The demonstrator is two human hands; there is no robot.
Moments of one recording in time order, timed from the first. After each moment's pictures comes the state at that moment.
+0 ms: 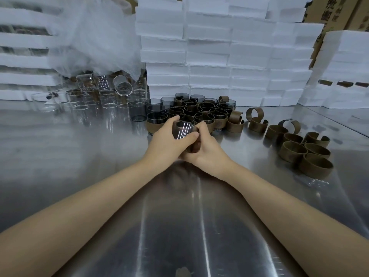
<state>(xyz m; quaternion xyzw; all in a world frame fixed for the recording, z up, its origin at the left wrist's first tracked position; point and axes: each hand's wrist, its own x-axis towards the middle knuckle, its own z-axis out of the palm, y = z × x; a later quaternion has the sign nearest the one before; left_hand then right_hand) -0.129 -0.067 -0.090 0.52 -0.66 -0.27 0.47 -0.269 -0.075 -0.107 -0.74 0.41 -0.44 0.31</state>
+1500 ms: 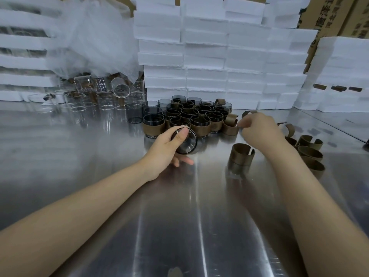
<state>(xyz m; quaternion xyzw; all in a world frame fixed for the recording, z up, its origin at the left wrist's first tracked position) -0.133 -0.064 -0.098 0.39 -0.60 -0.51 0.48 -0.357 -0.072 -0.036 -0.63 0.73 -0.28 0.03</state>
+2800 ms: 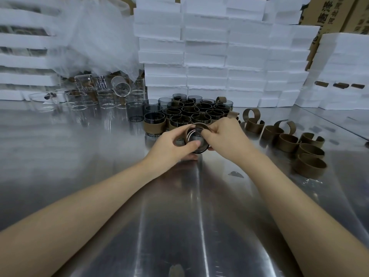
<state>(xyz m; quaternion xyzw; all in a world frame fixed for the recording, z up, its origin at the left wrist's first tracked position) -0.138 -0.060 -0.097 0.34 -0.63 -0.50 0.48 -0.299 -0.066 -0.057 -0.73 0.57 -0.35 0.11</state>
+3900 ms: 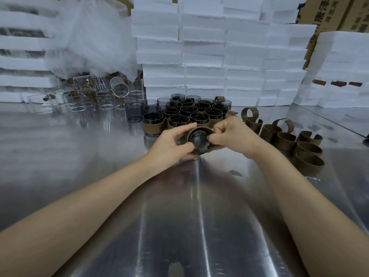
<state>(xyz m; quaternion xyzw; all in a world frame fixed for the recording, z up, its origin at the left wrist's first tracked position) -0.141 -0.062 -0.094 0.36 -0.62 -0.51 0.48 -0.331 -0.080 -0.061 -0.72 0.48 -0.40 0.30</state>
